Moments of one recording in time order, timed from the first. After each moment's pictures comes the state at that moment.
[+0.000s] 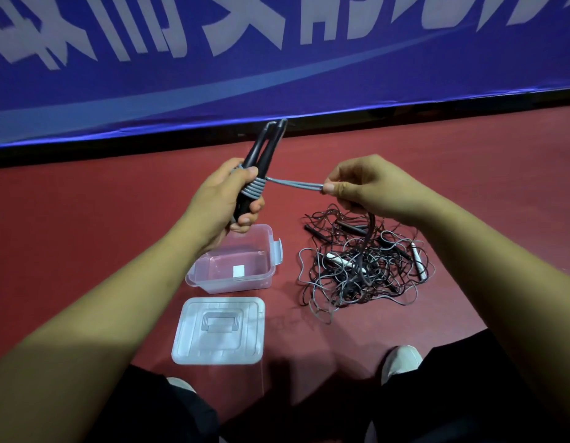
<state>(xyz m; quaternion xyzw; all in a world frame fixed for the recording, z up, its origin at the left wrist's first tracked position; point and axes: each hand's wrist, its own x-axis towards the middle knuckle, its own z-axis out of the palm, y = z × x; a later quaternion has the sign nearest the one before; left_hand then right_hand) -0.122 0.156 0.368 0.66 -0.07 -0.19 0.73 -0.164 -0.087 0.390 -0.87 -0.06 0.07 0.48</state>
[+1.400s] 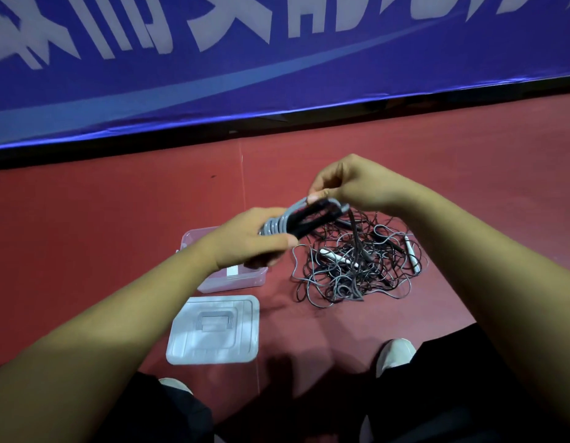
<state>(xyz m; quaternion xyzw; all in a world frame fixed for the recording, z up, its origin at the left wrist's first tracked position) -0.147 0.134 0.350 0.74 -0.32 -0.30 0.50 -0.153 -0.098 0.381 -0.87 -0.09 0.12 0.47</state>
